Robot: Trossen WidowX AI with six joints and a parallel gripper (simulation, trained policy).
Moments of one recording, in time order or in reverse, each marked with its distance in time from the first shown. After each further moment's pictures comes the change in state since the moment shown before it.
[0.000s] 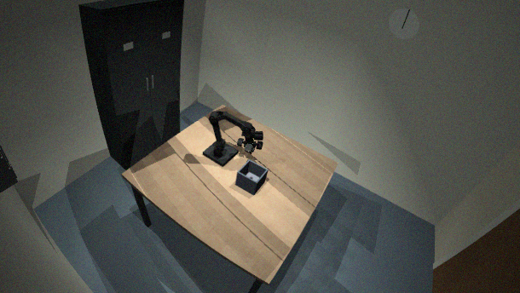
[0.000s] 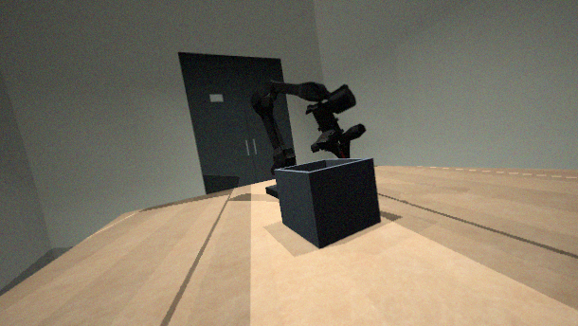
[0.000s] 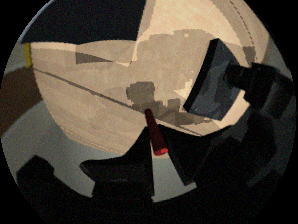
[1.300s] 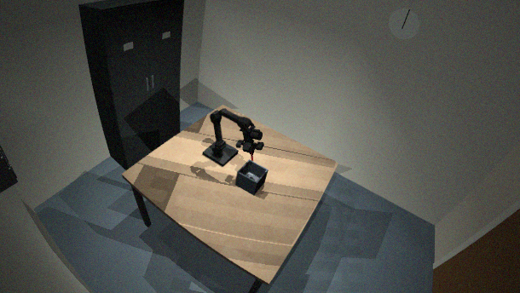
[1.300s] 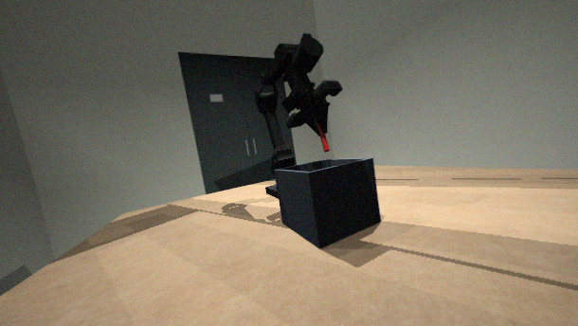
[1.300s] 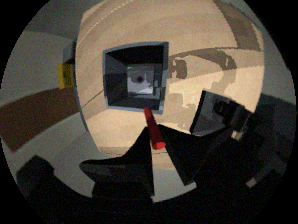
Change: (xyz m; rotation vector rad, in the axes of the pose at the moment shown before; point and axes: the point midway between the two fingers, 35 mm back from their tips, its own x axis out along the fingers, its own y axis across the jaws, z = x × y) arm -0.133 0.043 0.104 0.075 -0.284 0.178
